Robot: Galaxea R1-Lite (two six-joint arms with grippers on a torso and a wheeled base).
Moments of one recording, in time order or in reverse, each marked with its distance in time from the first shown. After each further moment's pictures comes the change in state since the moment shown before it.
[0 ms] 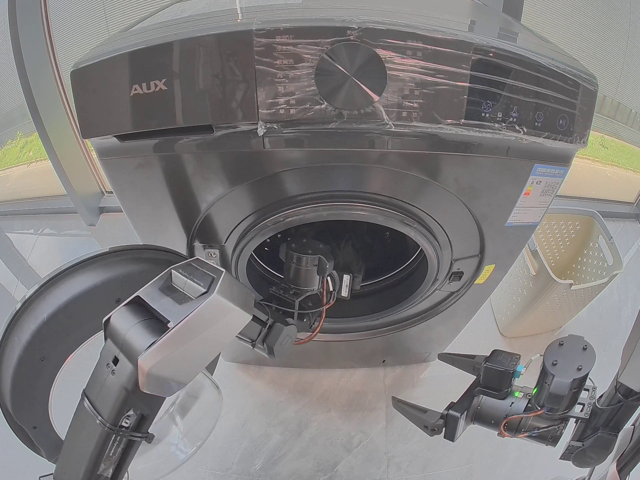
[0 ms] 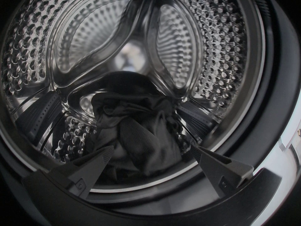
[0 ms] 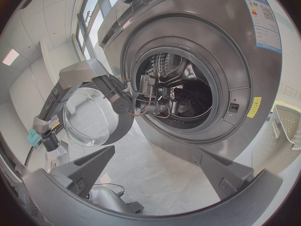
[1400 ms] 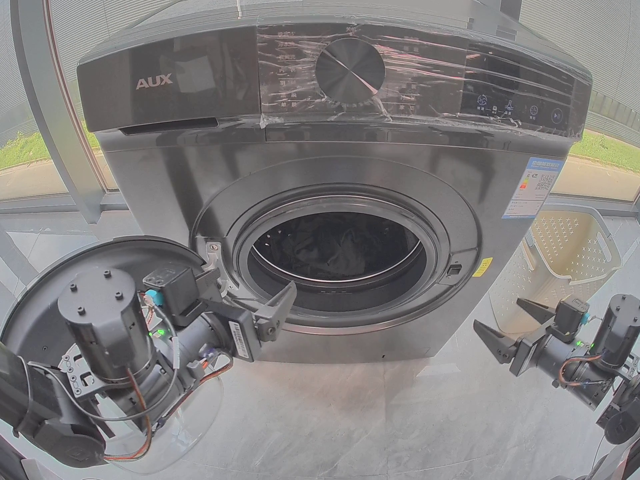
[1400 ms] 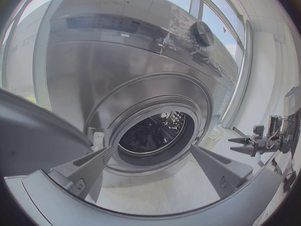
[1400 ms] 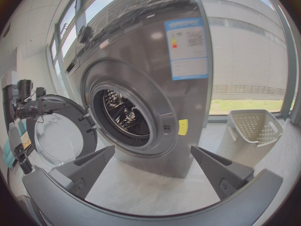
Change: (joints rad) left arm -0.177 -1.007 1.197 -0.304 0.128 -0.114; right arm -0.338 -0.201 0.043 0.015 -0.009 -0.004
